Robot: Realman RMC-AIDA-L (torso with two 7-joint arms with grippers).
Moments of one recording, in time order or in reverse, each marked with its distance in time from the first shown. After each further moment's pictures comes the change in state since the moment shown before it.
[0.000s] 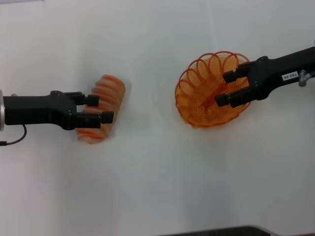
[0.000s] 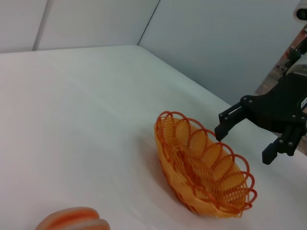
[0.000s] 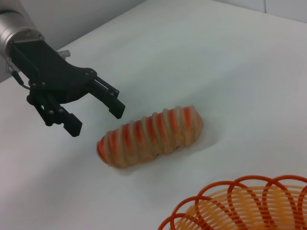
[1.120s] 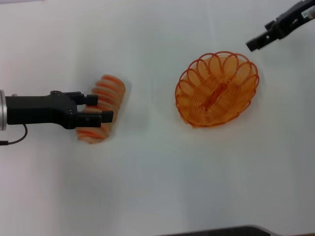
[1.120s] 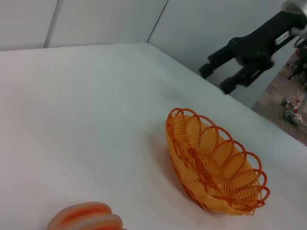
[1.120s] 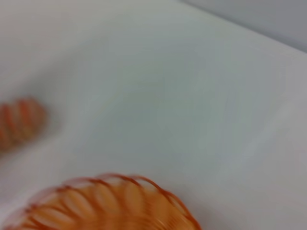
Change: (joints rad) left arm 0.001 -0.003 0.011 -0.006 0.000 -0.037 0.000; right arm 0.225 -0.064 -0.011 -0.090 -0.405 0.128 0.422
